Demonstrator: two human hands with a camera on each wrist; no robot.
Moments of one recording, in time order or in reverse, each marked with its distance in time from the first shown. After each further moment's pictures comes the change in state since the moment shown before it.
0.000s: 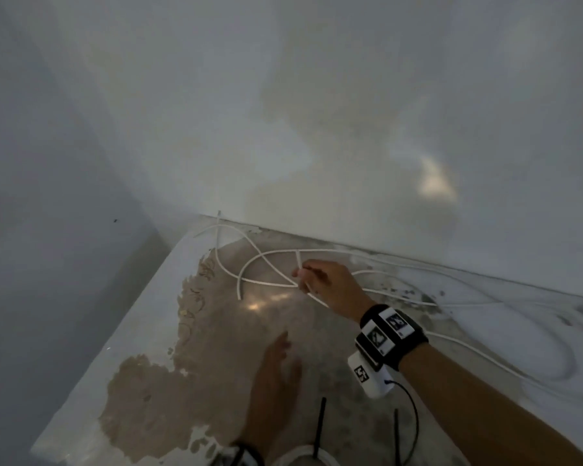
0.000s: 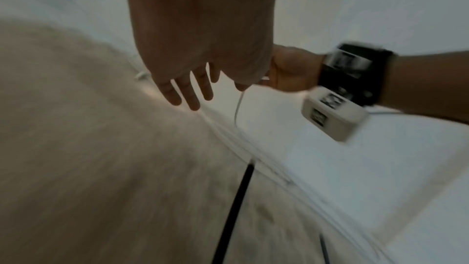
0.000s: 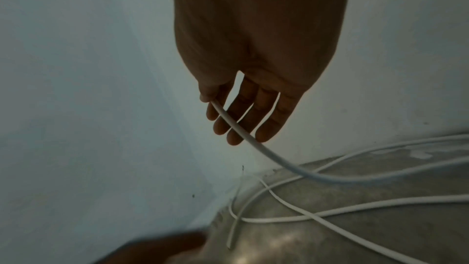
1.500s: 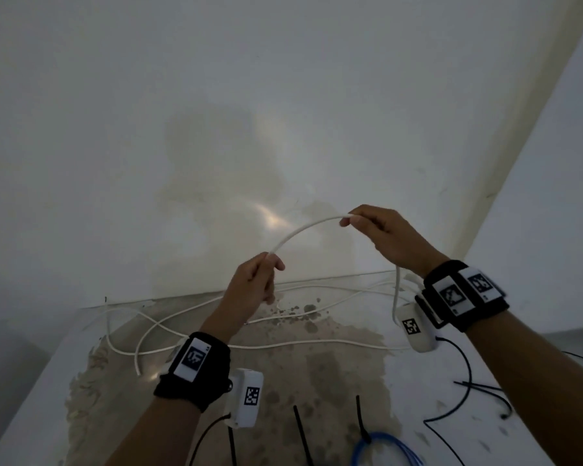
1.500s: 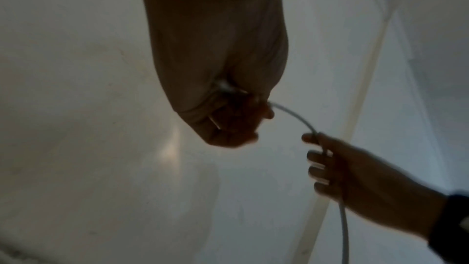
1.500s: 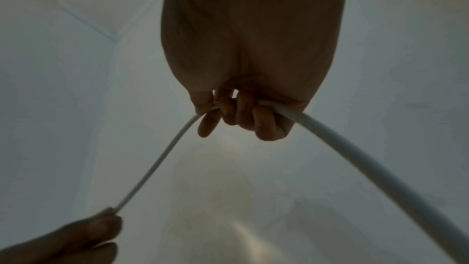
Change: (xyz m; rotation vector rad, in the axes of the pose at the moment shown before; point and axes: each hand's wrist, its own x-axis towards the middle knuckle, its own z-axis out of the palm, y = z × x) left_hand 0.070 0.252 0.066 -0.483 -0.462 0.285; right_hand -0.235 -0.087 -0.272 -0.257 0.546 -0.059
